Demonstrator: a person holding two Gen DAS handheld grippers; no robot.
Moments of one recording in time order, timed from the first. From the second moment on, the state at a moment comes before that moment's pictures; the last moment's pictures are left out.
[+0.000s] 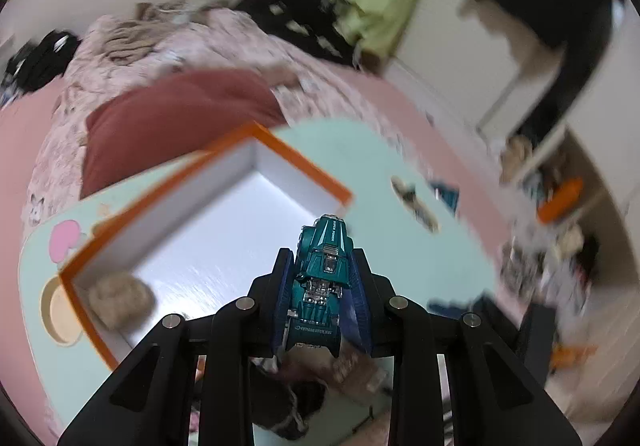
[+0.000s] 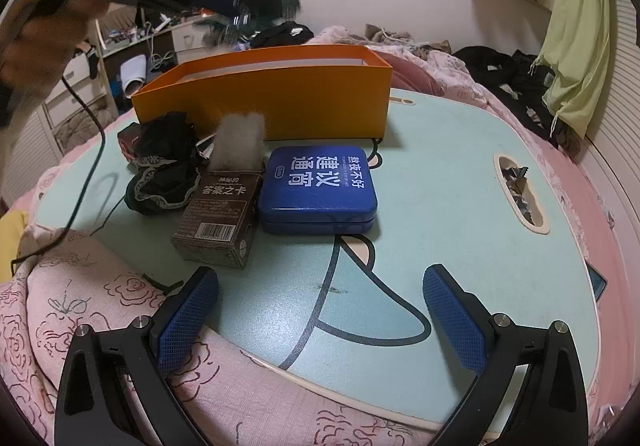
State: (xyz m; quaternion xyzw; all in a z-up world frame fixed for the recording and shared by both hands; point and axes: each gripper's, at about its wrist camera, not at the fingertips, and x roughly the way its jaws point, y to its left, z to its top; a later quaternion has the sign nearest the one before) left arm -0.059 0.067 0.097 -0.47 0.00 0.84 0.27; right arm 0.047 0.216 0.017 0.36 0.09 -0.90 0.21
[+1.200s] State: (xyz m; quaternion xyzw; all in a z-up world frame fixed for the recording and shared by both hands) left arm -0.004 -0.011 0.074 -0.44 -0.02 0.88 0.18; right arm 0.048 0.218 0.017 0.36 0.09 -0.90 0.21
